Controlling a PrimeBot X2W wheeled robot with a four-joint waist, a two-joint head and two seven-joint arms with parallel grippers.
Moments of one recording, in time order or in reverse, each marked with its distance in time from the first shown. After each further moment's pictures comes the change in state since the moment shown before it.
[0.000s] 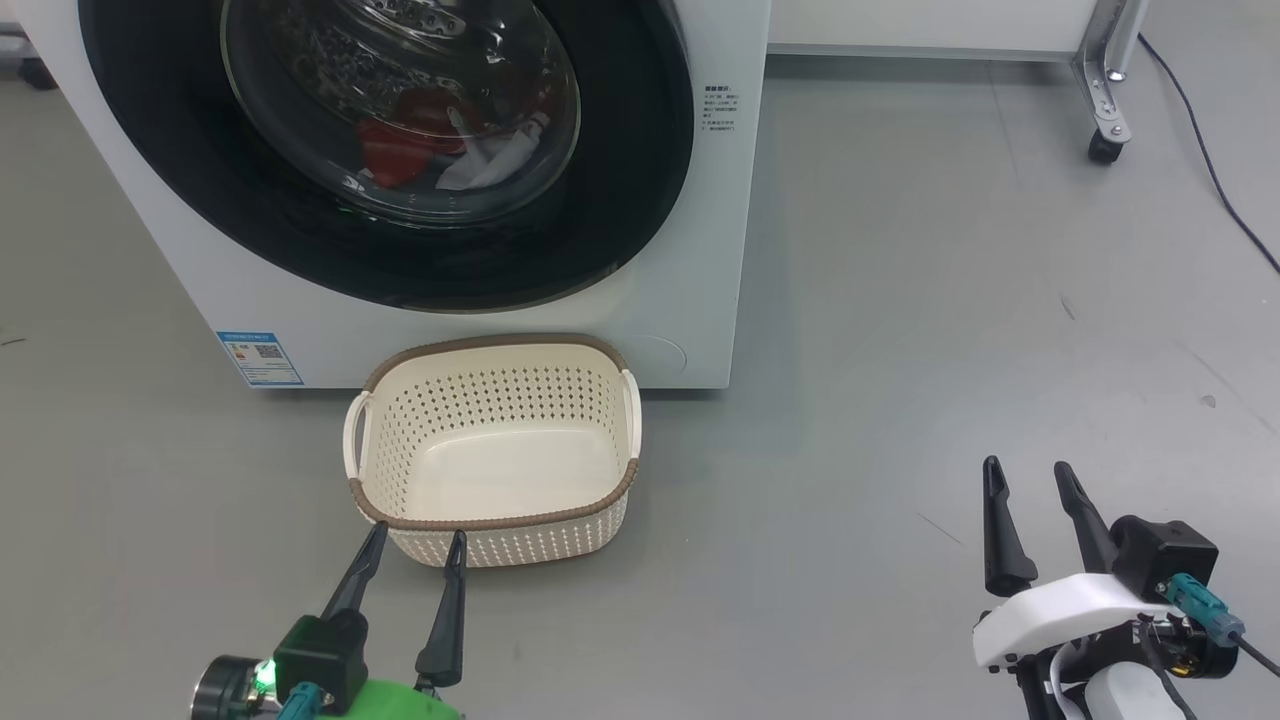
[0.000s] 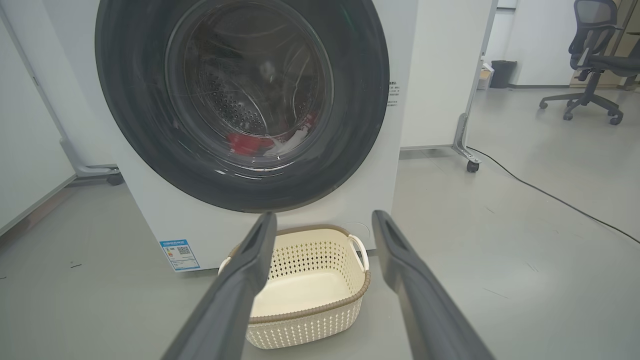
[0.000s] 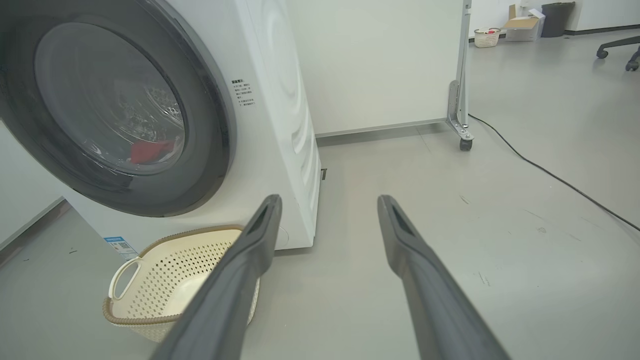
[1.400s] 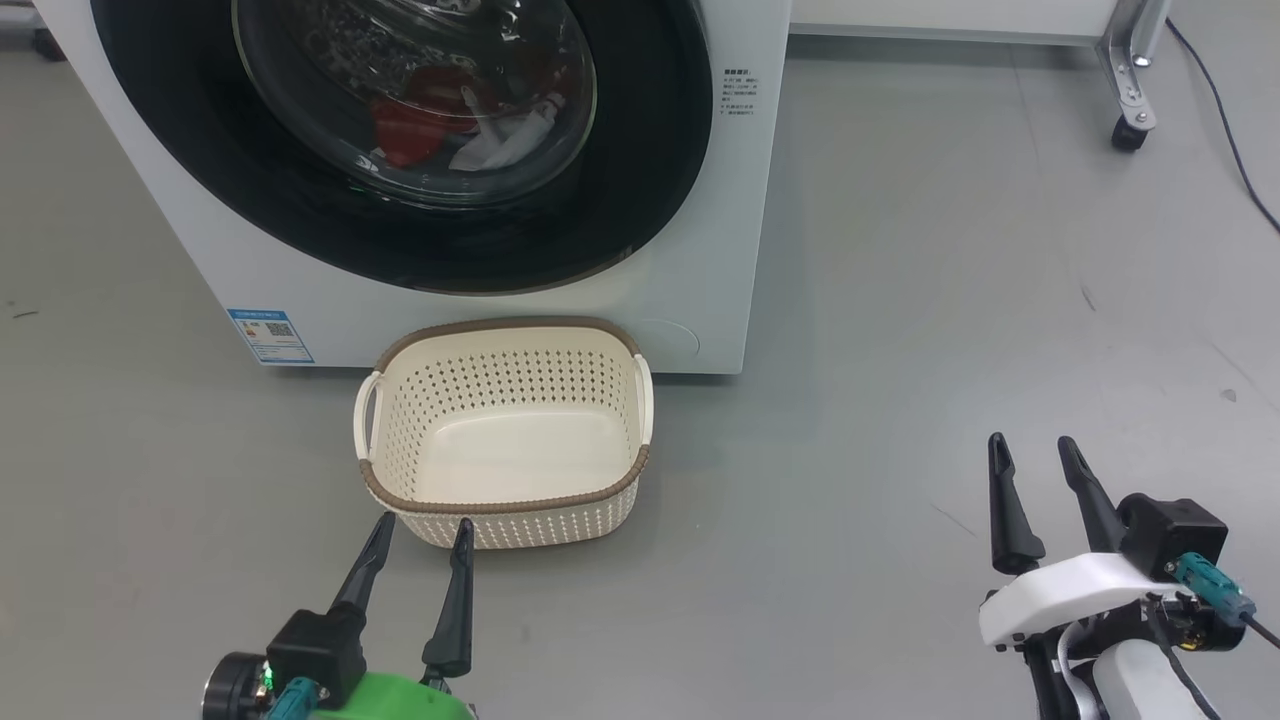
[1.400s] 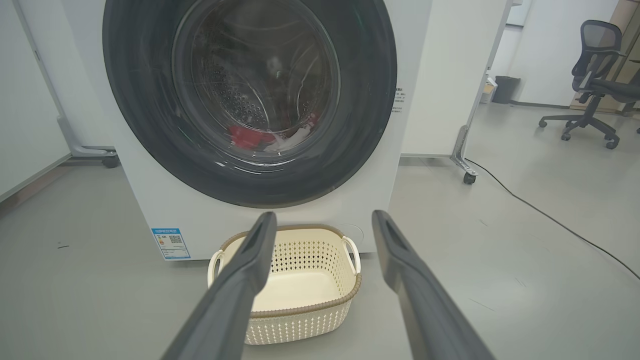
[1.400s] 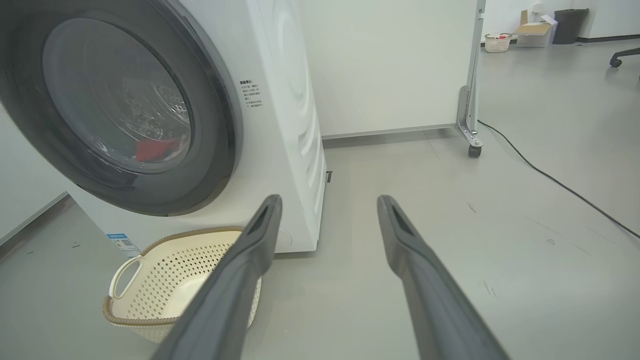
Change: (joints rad) left arm -0.003 0.000 -0.027 -0.027 -0.080 0.020 0.000; right arm -0.030 -0.008 -0.008 0.010 -0.017 0.016 -0.001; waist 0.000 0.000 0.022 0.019
